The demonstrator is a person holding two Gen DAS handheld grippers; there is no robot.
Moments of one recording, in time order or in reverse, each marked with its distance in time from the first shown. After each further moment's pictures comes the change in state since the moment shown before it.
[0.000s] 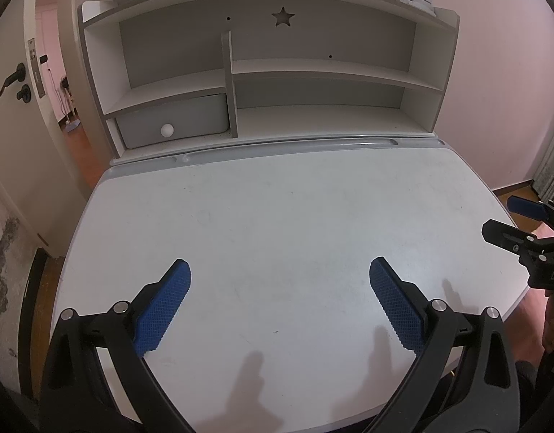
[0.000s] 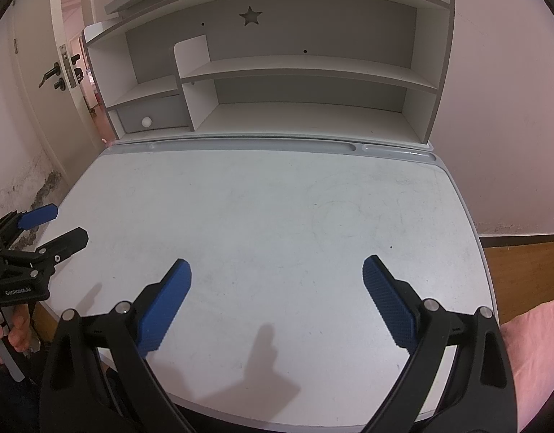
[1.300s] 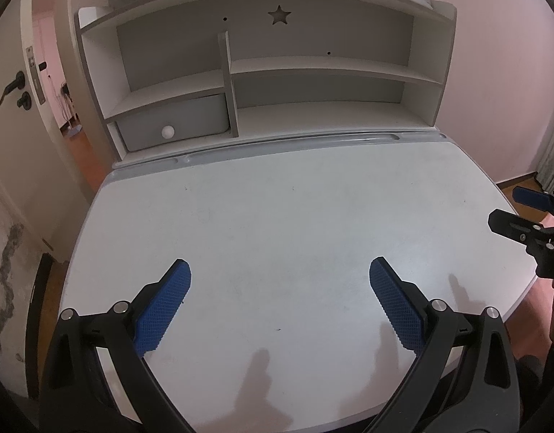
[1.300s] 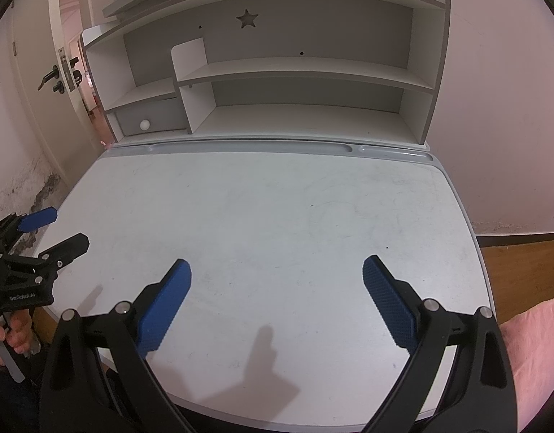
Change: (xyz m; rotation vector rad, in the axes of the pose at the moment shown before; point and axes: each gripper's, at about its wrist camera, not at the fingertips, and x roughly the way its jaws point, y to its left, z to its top) left arm 0.002 0.000 0.001 0.035 0.003 0.009; right arm -0.003 -0.004 -0.001 0.002 -0.004 0.001
